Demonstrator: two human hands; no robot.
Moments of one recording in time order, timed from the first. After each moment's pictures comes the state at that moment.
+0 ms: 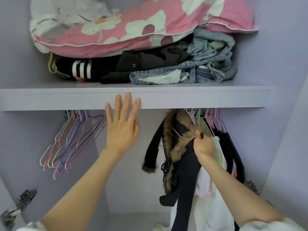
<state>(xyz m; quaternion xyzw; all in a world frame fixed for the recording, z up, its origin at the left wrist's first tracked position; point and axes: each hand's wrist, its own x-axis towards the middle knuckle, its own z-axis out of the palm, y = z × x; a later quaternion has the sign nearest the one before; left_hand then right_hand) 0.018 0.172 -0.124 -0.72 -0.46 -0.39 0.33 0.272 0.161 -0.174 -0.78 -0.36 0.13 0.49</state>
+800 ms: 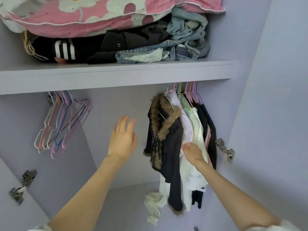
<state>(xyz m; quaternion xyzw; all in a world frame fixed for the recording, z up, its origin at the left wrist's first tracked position) 0.018 0.100 -0.195 -0.82 -0.48 -0.32 0.07 0.253 0.043 -0.246 -0.78 -0.44 0.25 0.38</state>
